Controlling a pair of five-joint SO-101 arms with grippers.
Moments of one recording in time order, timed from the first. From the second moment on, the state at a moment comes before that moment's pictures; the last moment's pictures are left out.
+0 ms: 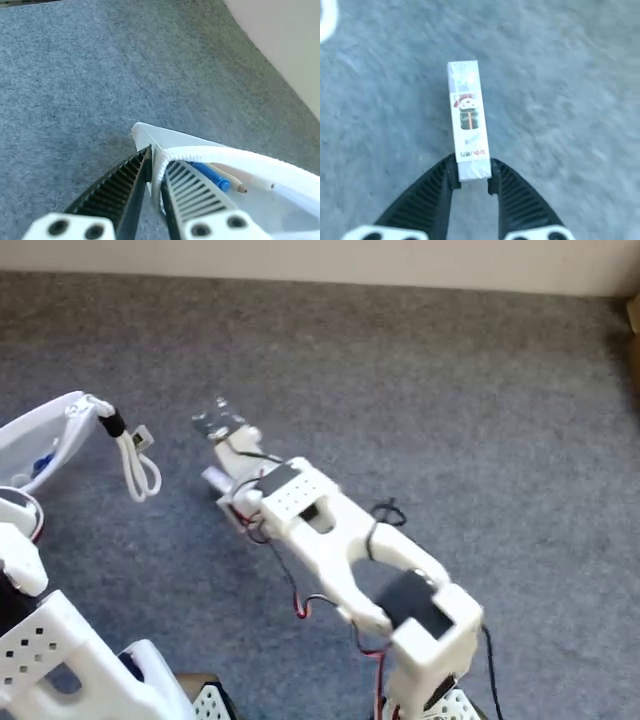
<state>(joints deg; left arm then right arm) -48.6 -57.9 34.9 63.2 27.4 -44.1 10.8 17.0 41.1 4.3</state>
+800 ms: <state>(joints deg) -26.2 -57.9 33.8 66.2 21.9 -24.4 -32.8 62.1 46.4 18.9</state>
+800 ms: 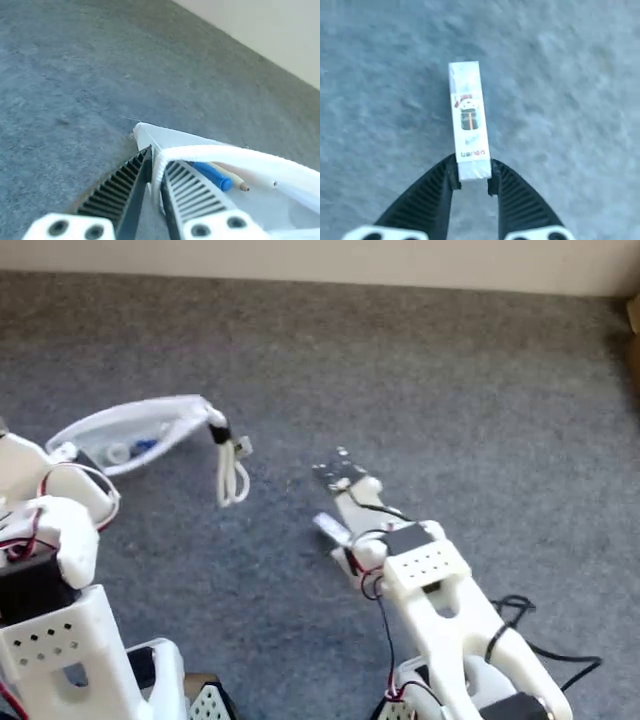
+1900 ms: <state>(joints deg) -15.3 -57.9 31.7 69.8 16.7 -22.7 -24.7 51.8 55.7 19.2</state>
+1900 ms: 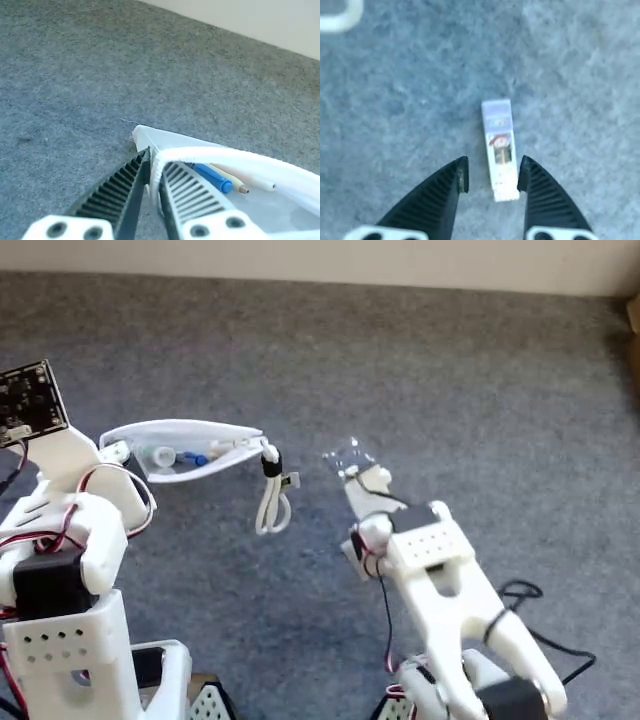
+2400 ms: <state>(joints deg) -17.5 -57.9 31.7 69.8 16.7 -21.7 1.9 34.2 55.8 21.3</state>
